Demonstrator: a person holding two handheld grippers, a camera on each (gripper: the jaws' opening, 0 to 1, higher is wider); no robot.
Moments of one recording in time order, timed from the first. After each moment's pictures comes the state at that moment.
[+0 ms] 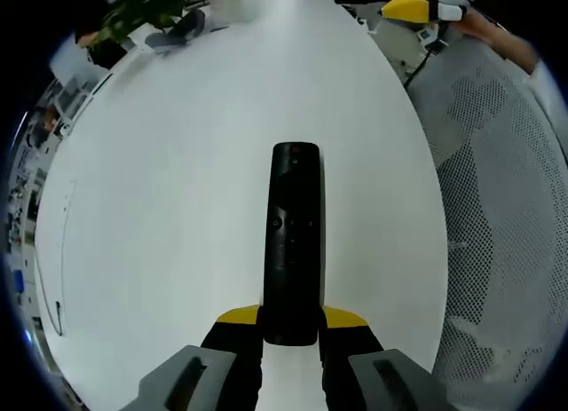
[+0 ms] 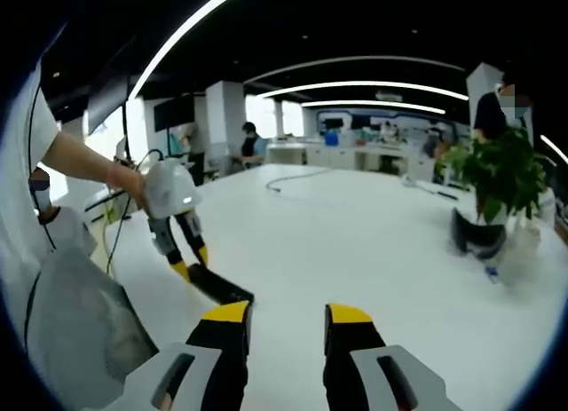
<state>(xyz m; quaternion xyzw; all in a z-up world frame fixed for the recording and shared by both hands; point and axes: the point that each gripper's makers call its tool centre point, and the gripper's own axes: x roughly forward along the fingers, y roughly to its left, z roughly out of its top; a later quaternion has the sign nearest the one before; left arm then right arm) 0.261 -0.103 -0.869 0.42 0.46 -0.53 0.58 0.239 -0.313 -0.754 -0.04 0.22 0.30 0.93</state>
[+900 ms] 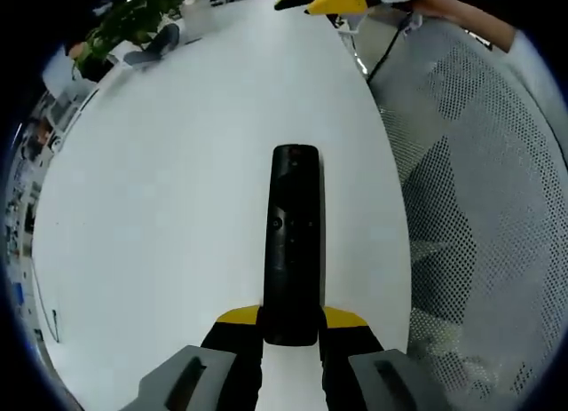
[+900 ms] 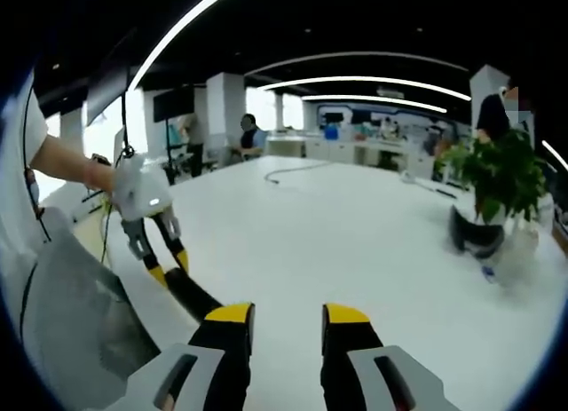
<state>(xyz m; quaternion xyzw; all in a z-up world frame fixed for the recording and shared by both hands) 0.219 -0.115 -0.868 0.41 0.44 -0.56 0.57 0.238 -0.318 -0.761 -0.06 0.23 0.29 0.93</state>
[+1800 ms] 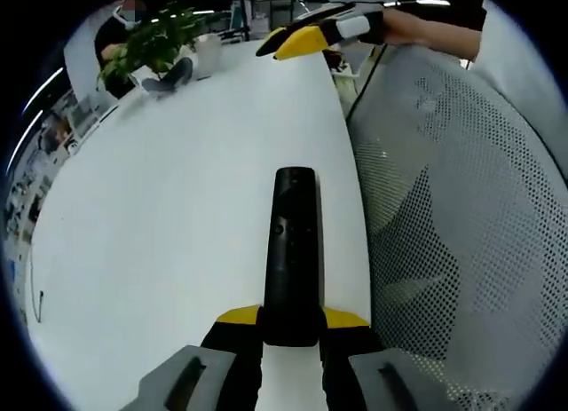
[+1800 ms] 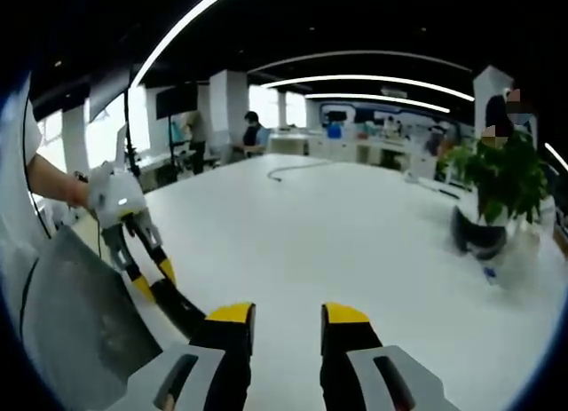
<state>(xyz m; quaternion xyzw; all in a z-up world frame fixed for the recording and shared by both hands) 0.184 -0.126 -0.866 0.33 0.37 -0.58 0.64 0.236 -0.314 -0.763 -0.07 0.23 0.30 0.92</state>
